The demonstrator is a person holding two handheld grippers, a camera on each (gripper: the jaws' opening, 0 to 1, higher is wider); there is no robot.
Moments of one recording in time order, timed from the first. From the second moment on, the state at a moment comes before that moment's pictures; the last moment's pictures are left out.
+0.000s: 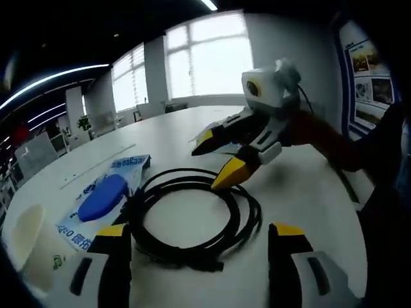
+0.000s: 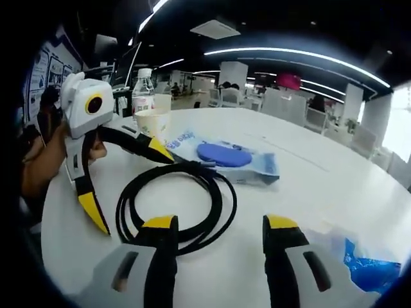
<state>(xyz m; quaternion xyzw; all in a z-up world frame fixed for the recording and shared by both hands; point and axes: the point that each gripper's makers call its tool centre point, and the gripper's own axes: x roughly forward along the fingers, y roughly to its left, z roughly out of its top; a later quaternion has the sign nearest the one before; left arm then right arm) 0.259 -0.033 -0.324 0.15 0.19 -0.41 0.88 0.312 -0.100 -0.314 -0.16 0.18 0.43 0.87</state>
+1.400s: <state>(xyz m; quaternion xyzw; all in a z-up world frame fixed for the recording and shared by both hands) 0.255 -0.038 -0.317 0.16 0.18 -0.41 0.88 0.305 -0.093 -0.321 -0.14 0.17 0.45 0.87</state>
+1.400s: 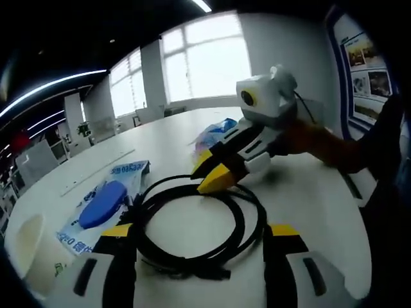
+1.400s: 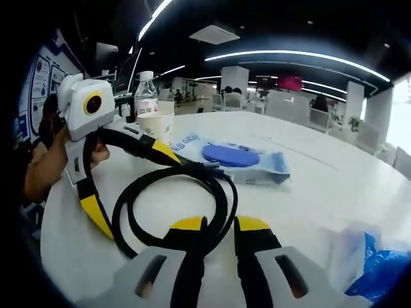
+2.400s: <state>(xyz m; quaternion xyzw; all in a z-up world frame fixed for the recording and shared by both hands) 0.249 -0.048 -0.303 0.14 0.14 -0.44 0.88 0.298 -0.090 -0.312 -0.13 0.16 0.46 0.86</state>
